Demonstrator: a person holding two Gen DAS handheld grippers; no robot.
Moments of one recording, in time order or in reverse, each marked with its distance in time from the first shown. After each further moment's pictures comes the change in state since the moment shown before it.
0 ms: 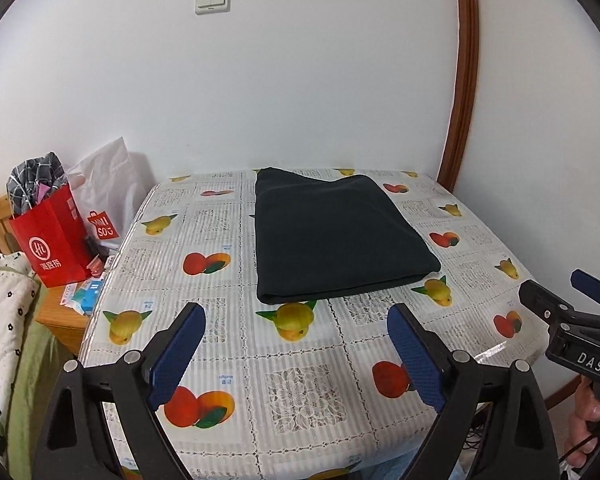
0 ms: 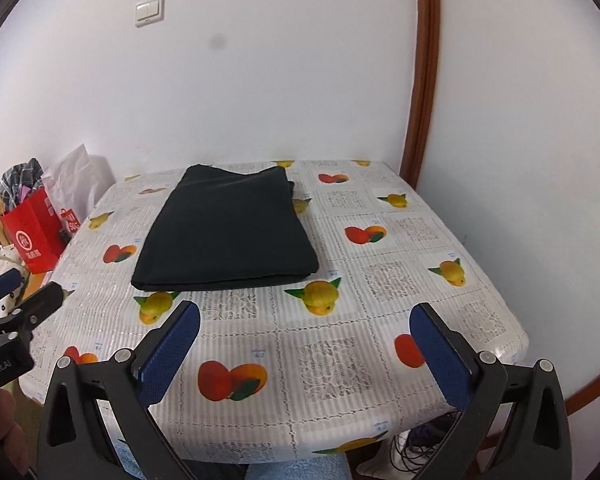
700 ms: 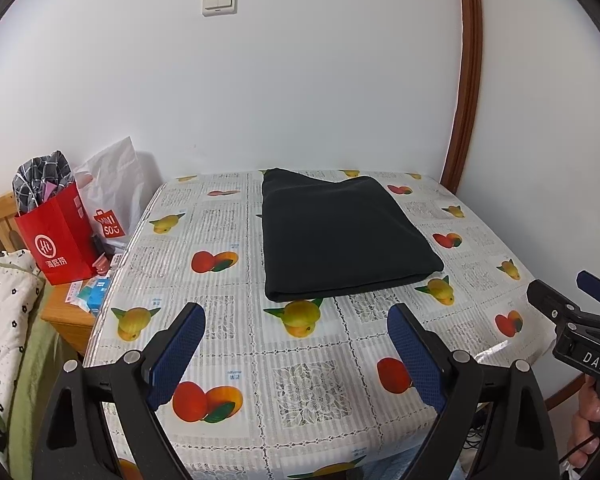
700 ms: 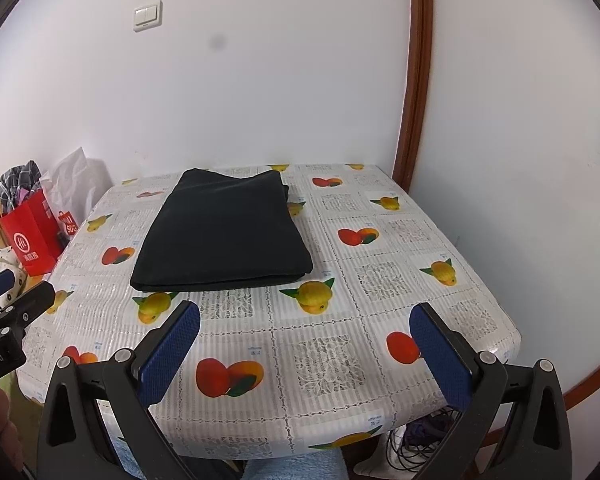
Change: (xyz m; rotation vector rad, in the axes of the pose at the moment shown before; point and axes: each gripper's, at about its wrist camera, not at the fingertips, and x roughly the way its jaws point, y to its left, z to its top) left arm -0.009 0.006 -0.002 -0.007 0.000 0.013; right arm -0.012 -0.001 -0.004 0.002 -0.020 -0.011
